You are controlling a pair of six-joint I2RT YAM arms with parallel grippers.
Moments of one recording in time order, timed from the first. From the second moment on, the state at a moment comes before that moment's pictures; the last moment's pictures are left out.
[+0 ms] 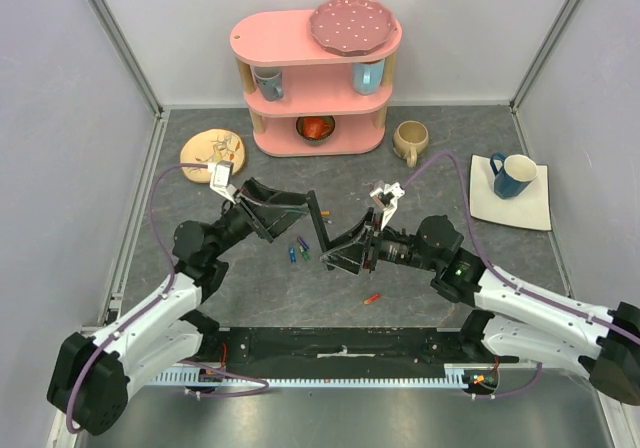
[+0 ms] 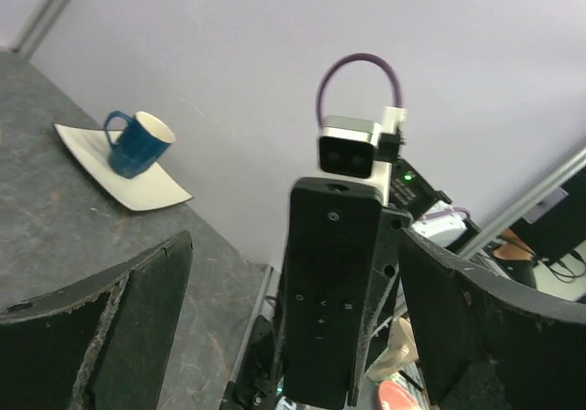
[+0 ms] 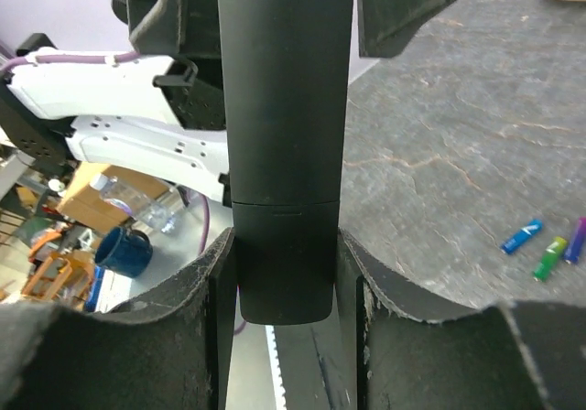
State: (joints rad) left arm -0.51 0.90 0.40 0.99 0.54 -1.09; right arm 0.93 0.97 0.57 0.48 -0.40 0.68
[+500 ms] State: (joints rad) left arm -0.47 0.82 0.64 0.21 0.41 -0.78; right arm 0.98 0.96 0.85 -0.26 0.05 0.25
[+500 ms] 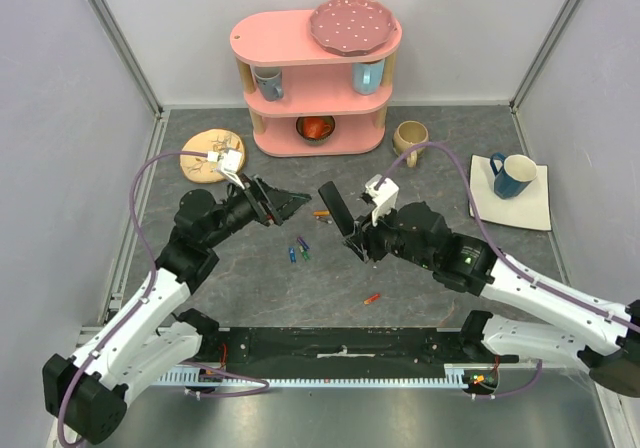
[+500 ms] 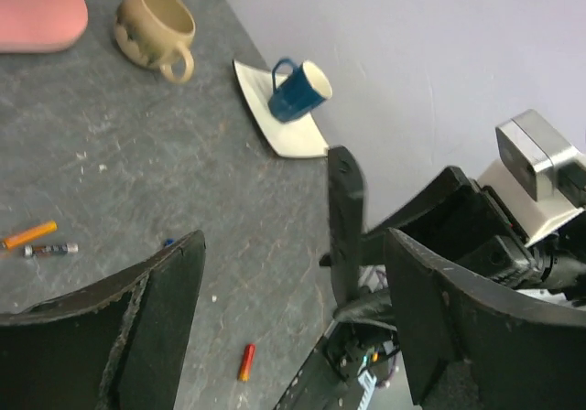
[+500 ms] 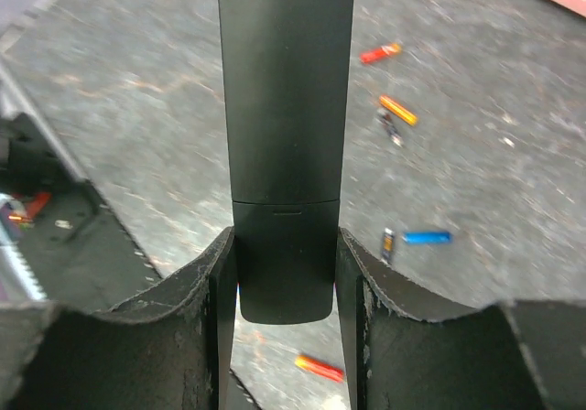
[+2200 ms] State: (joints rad) left arm -0.83 1.02 0.63 0.33 0.03 -0.81; right arm 1.15 1.15 0.98 -0.35 0.38 0.26
